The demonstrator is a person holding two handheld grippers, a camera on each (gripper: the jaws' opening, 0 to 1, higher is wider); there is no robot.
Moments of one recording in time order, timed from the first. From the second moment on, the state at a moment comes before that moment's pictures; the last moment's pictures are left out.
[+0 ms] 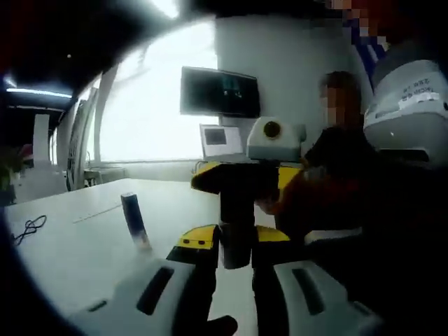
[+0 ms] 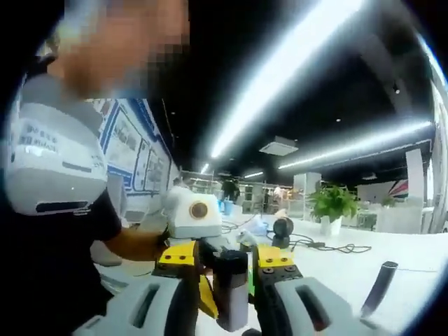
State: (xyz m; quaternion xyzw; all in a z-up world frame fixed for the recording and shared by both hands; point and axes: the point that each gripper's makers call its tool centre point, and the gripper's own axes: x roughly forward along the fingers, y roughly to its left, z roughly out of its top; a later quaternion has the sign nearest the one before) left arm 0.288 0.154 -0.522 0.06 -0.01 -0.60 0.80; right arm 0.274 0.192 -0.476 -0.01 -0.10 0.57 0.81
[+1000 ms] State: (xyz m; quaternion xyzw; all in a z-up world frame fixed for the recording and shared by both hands) left arm 0.314 0.167 -0.516 0.05 -0.01 -0.45 0.89; right arm 0.308 0.180 -0.476 -0.04 -0.11 0.40 0.91
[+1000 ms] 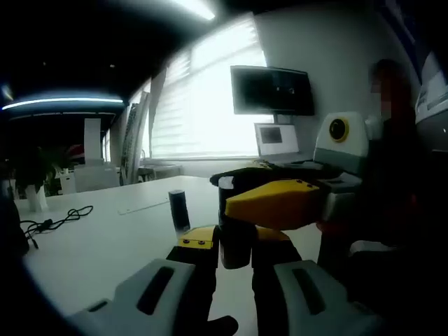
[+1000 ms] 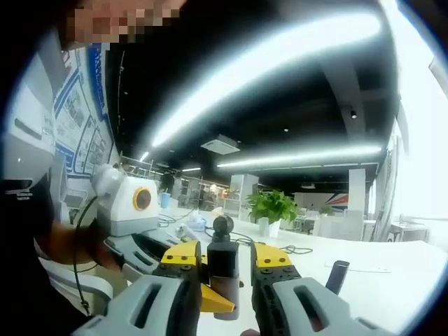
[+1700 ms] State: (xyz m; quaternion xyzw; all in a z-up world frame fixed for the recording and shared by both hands) left arm 0.322 0.167 -0.519 0.06 -0.02 -0.39 0.92; right arm 0.317 0.179 -0.478 -0.05 -0.11 0.36 0.93
